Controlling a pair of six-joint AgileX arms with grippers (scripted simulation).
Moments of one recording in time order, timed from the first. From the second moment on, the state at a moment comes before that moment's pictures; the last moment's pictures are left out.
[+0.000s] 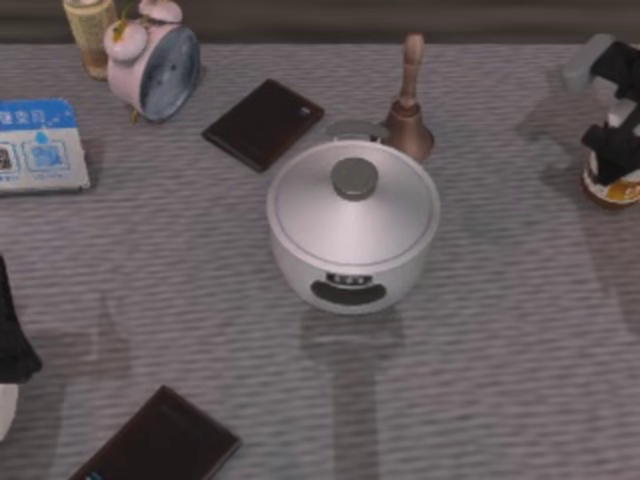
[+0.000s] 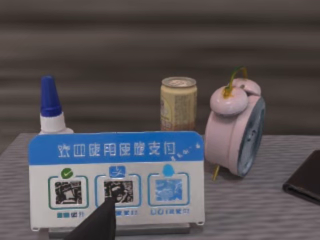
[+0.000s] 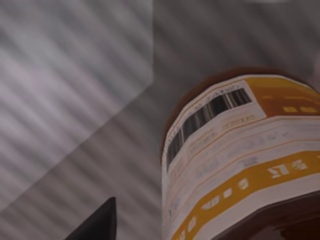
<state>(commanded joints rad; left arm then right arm) 0.00 0.00 0.00 0.00 0.00 0.00 0.00 2.60 2.44 -1.41 0.01 -0.85</state>
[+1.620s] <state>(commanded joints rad) 0.00 0.00 0.00 0.00 0.00 0.00 0.00 2.44 2.28 -1.41 0.01 -0.84</state>
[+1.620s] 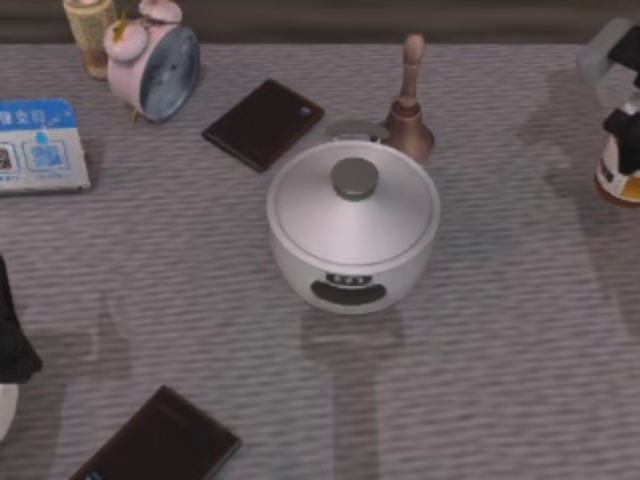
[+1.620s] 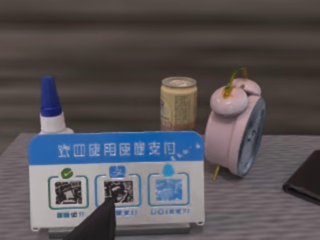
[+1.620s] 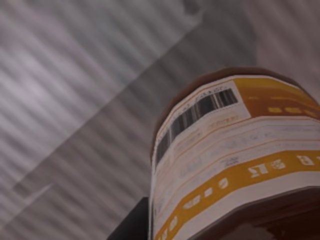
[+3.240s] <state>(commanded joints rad) 0.00 0.00 0.00 0.00 0.00 0.00 0.21 2.19 1.97 -1.33 0.00 0.06</state>
